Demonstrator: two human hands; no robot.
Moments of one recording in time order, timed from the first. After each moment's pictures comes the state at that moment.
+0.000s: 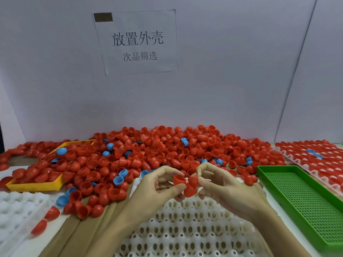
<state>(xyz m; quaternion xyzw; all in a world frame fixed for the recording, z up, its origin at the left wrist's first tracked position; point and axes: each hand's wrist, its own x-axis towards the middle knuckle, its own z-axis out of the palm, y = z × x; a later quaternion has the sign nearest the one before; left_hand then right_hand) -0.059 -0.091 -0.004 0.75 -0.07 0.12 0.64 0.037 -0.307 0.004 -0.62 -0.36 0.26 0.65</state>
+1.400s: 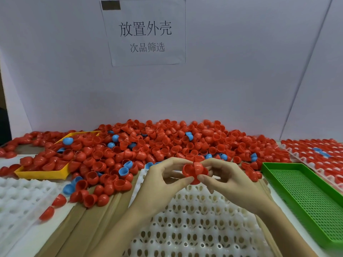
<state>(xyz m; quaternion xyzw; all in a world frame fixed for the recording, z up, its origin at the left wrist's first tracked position) -0.066 -0.103 0.004 0.78 -0.06 0.18 0.60 0.028 -0.303 0.014 -0.74 -0.40 0.09 0.53</state>
